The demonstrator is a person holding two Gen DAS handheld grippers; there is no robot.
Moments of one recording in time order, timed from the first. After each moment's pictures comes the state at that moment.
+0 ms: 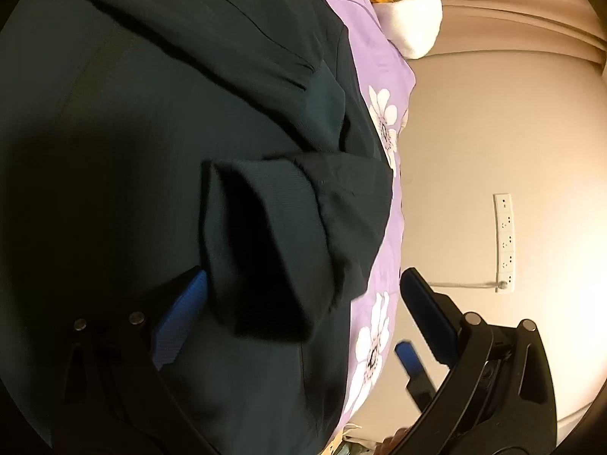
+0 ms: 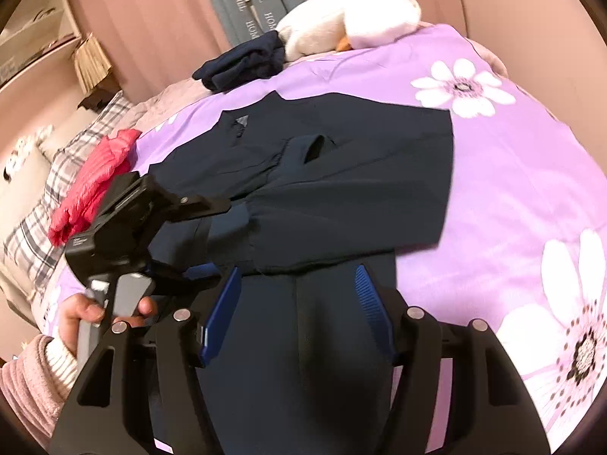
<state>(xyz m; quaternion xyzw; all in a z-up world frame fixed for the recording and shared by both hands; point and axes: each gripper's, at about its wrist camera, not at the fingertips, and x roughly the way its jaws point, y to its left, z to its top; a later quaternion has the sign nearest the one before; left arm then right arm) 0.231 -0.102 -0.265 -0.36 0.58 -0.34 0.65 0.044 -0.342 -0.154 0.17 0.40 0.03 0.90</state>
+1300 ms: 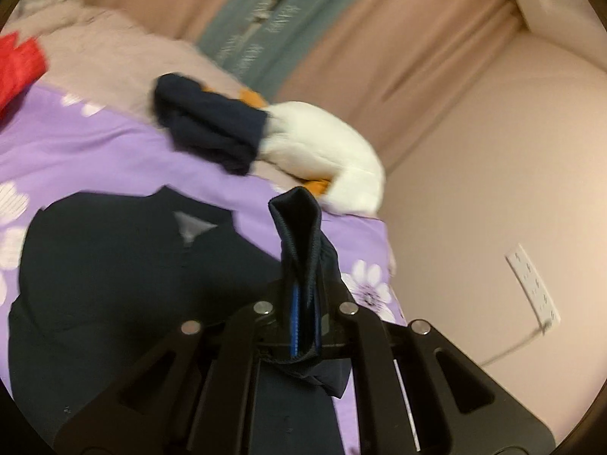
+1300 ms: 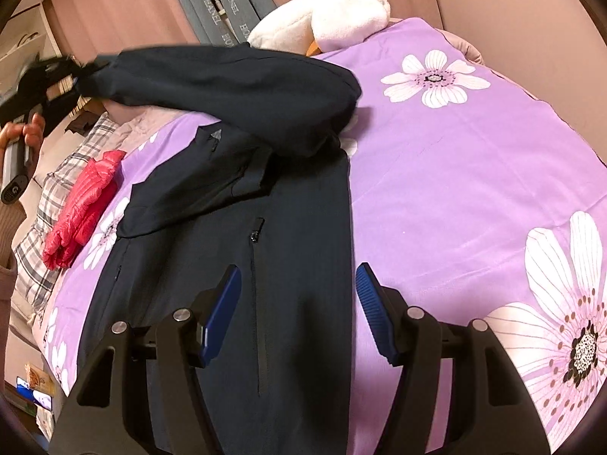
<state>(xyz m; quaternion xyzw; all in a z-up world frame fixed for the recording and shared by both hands) 0.339 -0.028 -0.013 -0.25 0.34 -0.26 0.87 0.035 -0.370 -0.167 0.20 0.39 0.00 0.90</state>
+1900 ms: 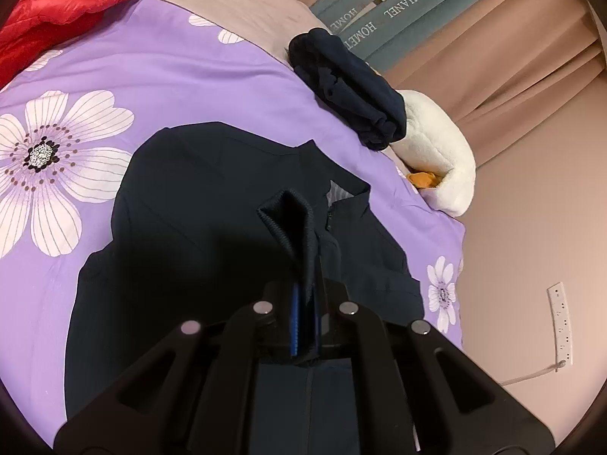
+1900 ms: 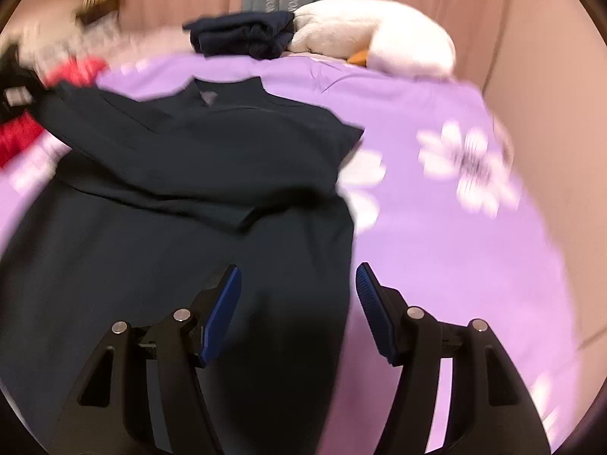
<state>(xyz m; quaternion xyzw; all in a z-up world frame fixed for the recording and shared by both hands) 0.355 0.099 -0.127 -0.30 0.43 -0.17 0.84 0.169 -0.331 -0.177 -0.08 0.41 -0.03 0.91</state>
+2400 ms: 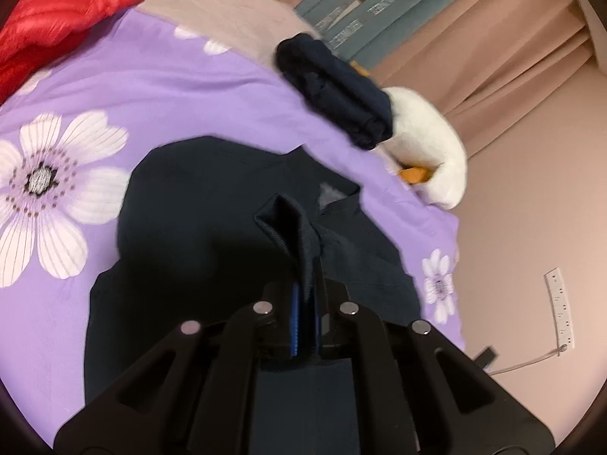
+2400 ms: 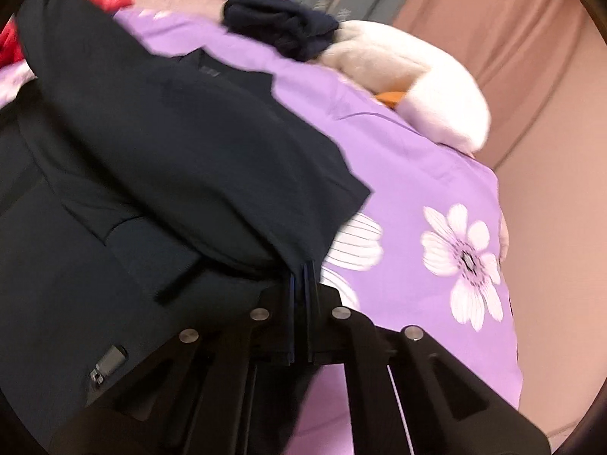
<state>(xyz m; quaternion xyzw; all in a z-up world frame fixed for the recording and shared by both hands) 0.358 0.109 -0.129 -0.29 0.44 -0.18 0.83 0.235 -0.345 -0.203 -0.22 0.38 -0.01 0.90</state>
